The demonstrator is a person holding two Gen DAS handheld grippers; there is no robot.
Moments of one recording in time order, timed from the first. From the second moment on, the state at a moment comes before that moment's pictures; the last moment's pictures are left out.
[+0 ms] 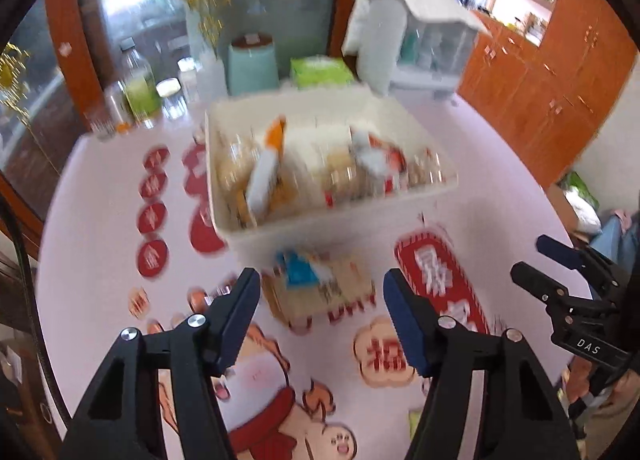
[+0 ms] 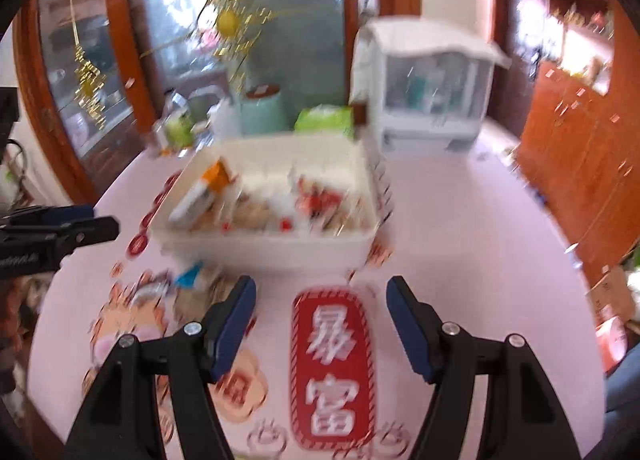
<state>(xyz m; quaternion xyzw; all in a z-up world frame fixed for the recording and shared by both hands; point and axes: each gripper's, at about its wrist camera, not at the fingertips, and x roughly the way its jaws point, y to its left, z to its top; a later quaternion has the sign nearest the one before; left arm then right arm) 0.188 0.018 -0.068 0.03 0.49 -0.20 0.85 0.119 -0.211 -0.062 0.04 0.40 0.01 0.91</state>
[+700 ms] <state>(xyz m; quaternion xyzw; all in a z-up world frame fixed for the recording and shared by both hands) 0.098 0.087 -0.177 0.10 0.58 -0.22 0.78 0.015 -0.125 -0.189 -0.21 0.49 0.27 0.81</state>
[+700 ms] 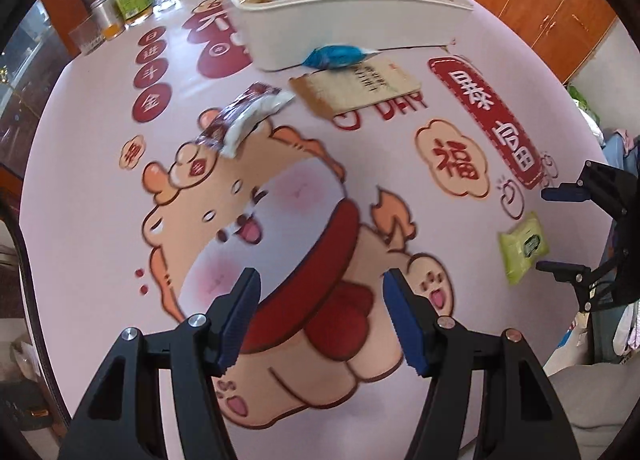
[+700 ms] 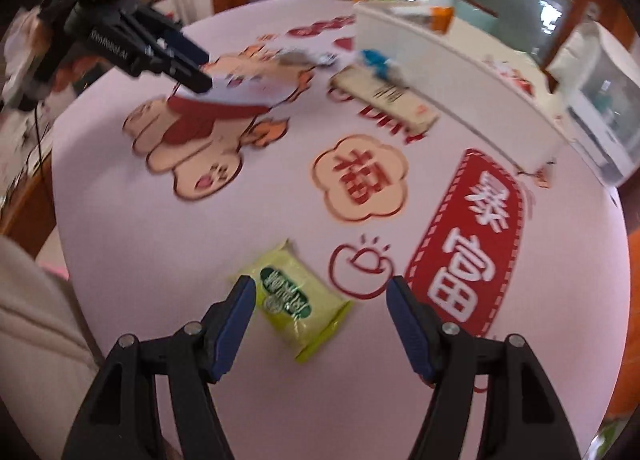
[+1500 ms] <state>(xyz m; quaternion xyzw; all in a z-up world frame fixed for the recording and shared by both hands) 0.232 0.082 -0.204 0.20 0.57 -0.21 0.77 0.077 -0.115 -0.210 -0.16 0.52 0.23 0.80</state>
